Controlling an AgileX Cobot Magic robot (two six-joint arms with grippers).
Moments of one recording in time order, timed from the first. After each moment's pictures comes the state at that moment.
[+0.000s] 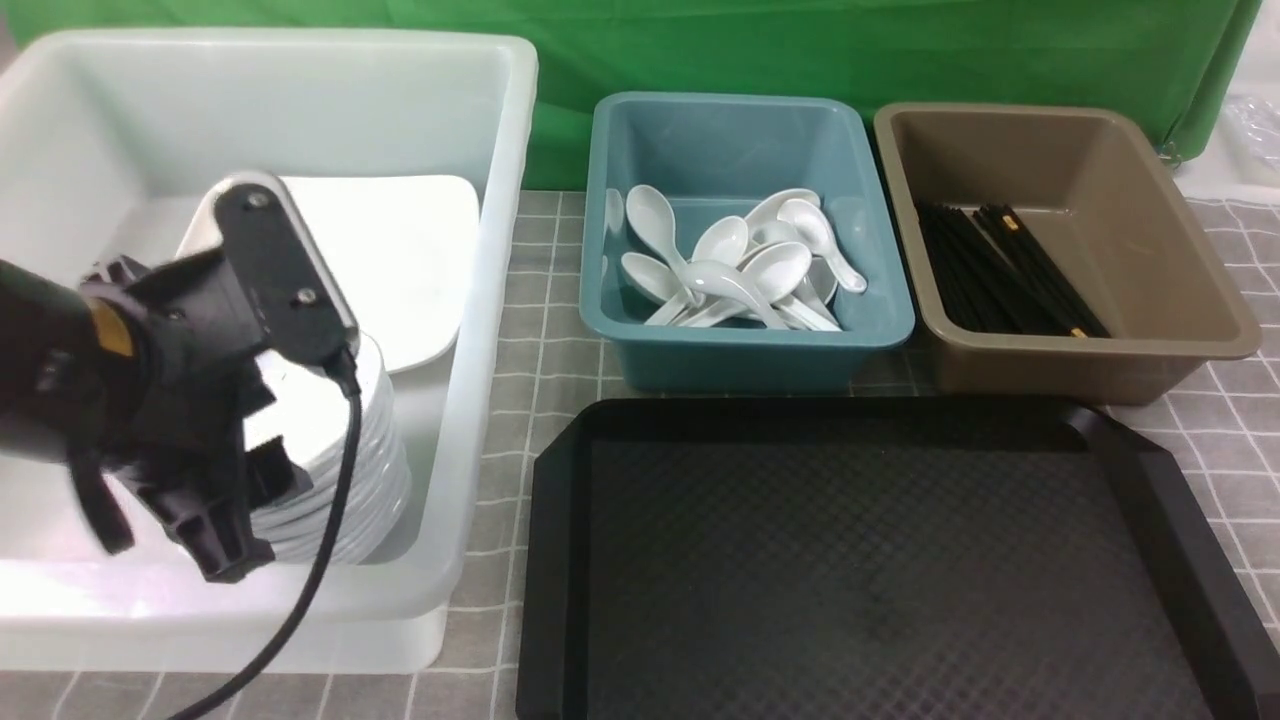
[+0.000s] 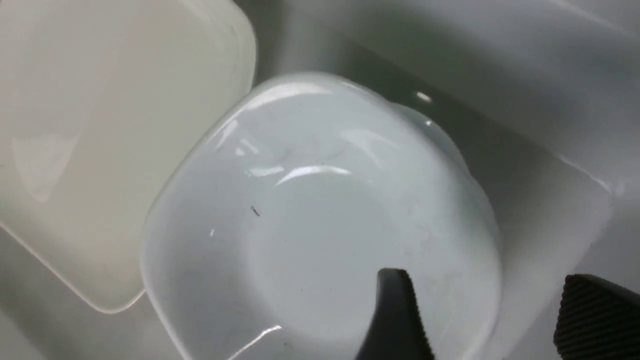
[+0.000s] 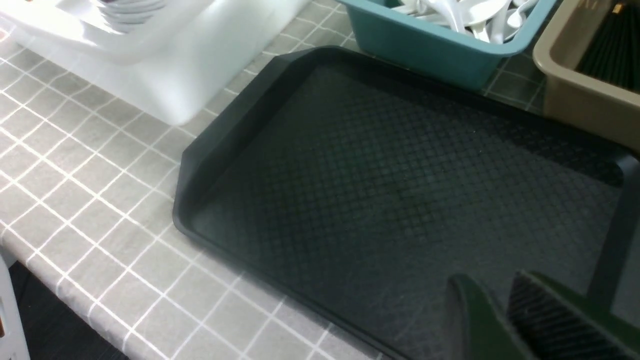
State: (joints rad) right arm 0.77 0.36 -0.83 -0.13 0.99 0.22; left arm -0.30 1.16 -0.89 0.01 0.77 0.74
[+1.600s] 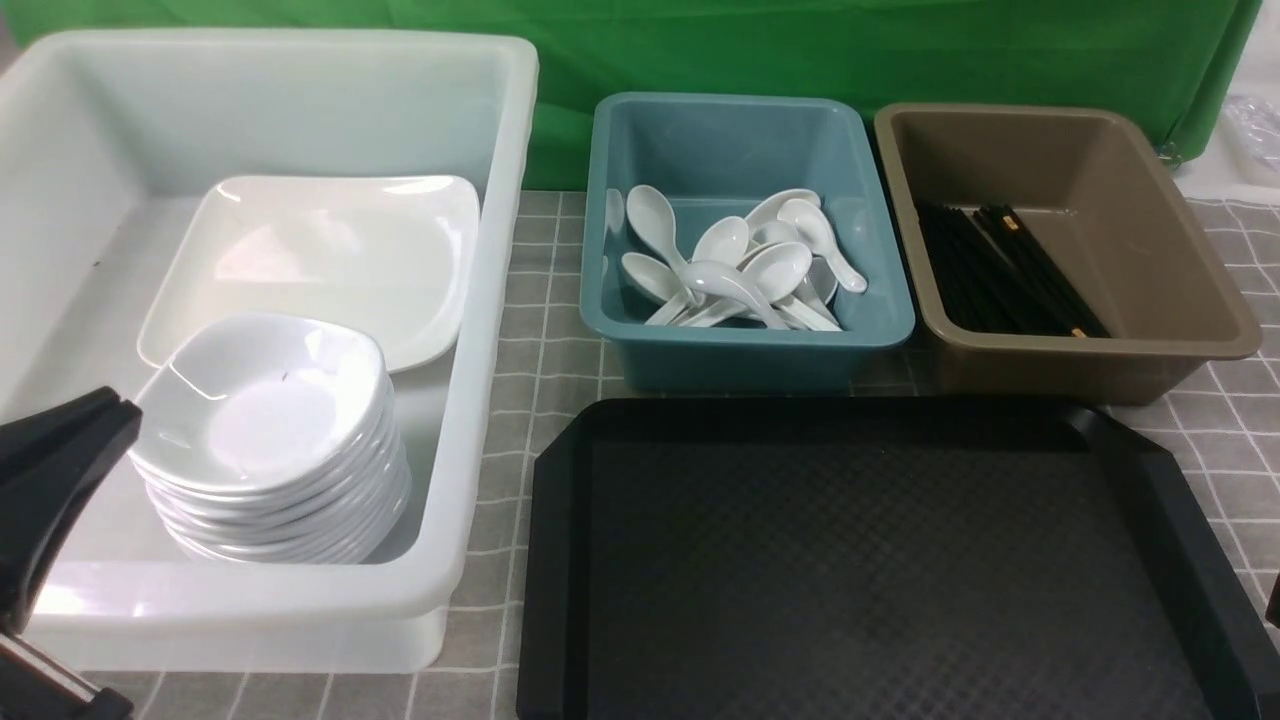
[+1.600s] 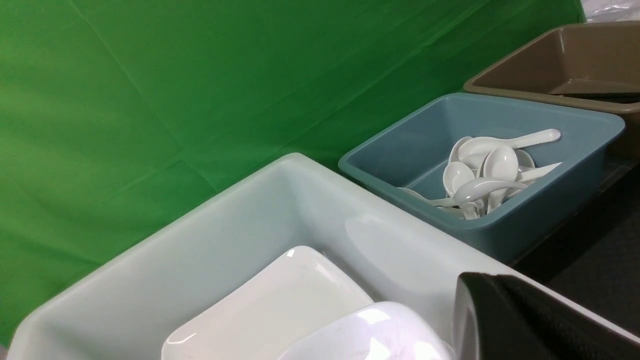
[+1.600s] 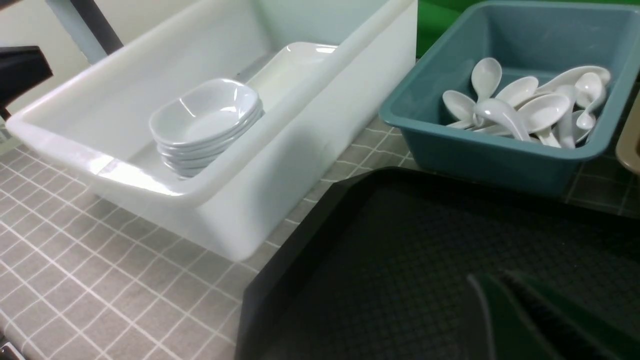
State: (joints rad) right arm 0.77 0.36 -0.56 -0.13 0.45 0.38; left arm -0.33 0.38 -0.35 -0.39 0.13 0.84
